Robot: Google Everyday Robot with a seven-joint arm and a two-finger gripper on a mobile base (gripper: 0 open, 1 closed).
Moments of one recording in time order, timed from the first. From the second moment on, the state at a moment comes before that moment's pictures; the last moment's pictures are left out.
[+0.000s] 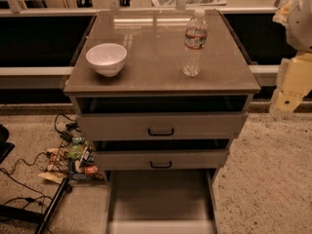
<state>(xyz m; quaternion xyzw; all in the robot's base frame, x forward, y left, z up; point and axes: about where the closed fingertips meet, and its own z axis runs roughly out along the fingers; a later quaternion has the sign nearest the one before) 0.453 -0.223 1.001 -0.60 0.77 -0.13 0.17</state>
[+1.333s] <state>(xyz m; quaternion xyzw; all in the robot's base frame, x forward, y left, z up) 0.474 -0.235 1.008 -0.56 0.78 -0.12 0.23</state>
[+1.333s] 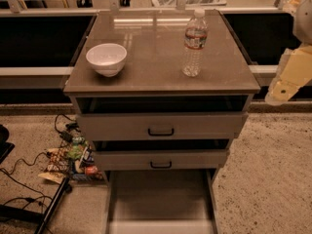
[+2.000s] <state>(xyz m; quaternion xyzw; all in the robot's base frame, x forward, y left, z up) 0.500 -0.244 1.014 -0.53 0.78 -0.09 0.31</state>
